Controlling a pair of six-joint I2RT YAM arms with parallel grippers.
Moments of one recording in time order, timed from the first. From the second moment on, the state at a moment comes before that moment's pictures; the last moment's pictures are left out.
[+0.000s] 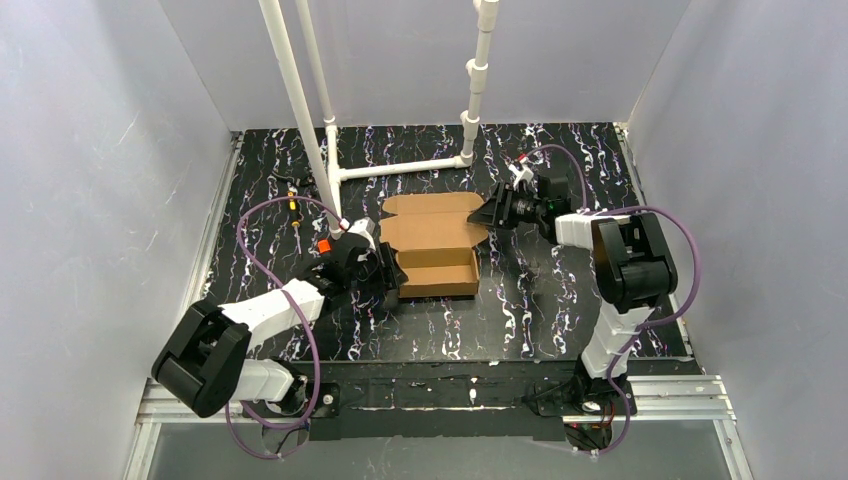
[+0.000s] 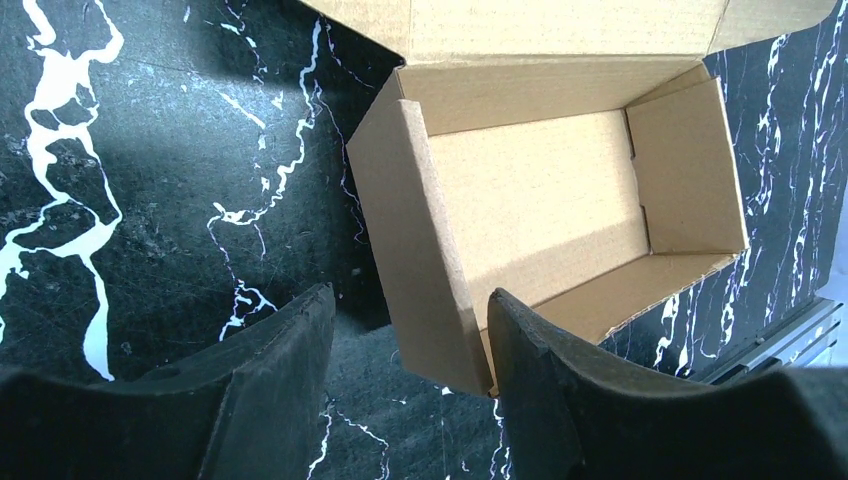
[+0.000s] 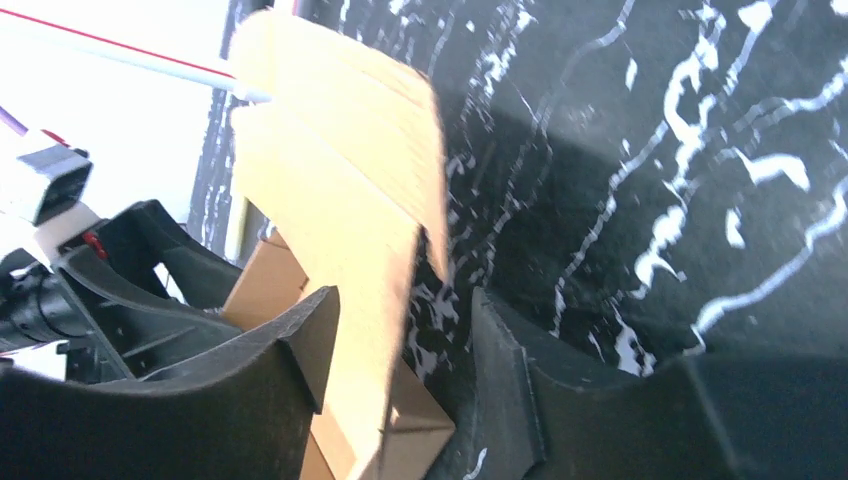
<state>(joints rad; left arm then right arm) -0.58 1.30 0.54 0.04 0.07 -0.71 0.20 1.86 0.95 0.36 -0.84 0.53</state>
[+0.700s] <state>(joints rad) -0.48 0.84 0.38 0.05 0.13 -0.74 0.16 1.73 0.71 0.87 -0.98 0.57</state>
